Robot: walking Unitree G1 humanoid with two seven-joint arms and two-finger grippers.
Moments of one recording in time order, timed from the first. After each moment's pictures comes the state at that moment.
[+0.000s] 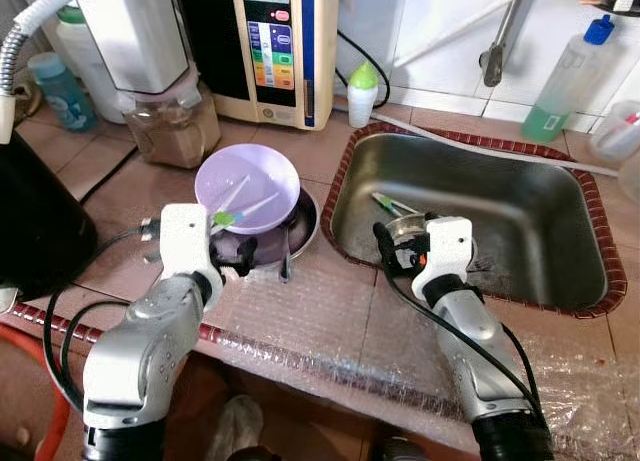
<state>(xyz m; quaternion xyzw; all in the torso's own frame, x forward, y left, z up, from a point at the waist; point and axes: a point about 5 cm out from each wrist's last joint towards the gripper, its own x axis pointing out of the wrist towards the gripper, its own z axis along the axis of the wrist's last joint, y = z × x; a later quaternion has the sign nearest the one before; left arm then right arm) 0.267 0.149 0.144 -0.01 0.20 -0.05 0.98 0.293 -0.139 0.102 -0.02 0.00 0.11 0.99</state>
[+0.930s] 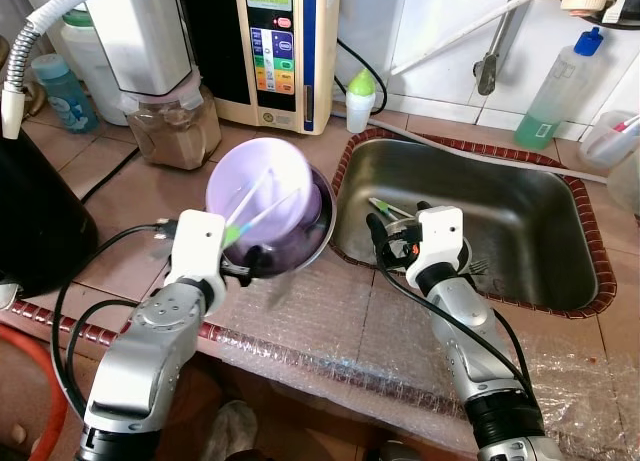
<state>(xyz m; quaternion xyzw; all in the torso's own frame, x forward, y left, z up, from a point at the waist) 0.265 0.154 0.126 0.04 0.20 -0.05 0.98 0.306 -0.135 0.104 -0.02 -0.01 0.12 0.99</state>
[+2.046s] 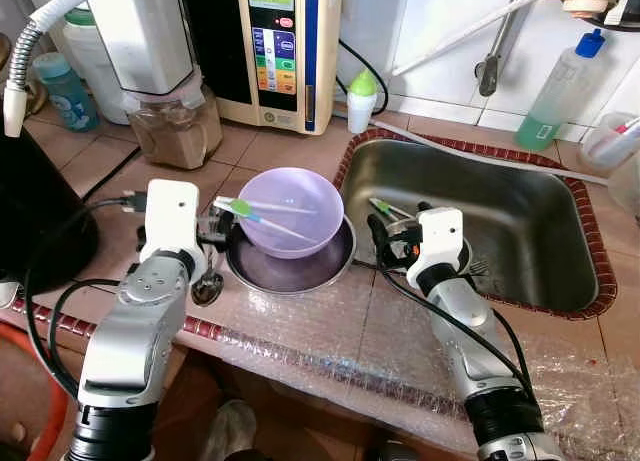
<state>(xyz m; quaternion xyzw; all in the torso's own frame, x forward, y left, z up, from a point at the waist) 0.282 0.170 0.159 0.07 0.12 0.02 0.99 0.308 -0.138 0.099 -0.03 -0.01 0.12 0.99</state>
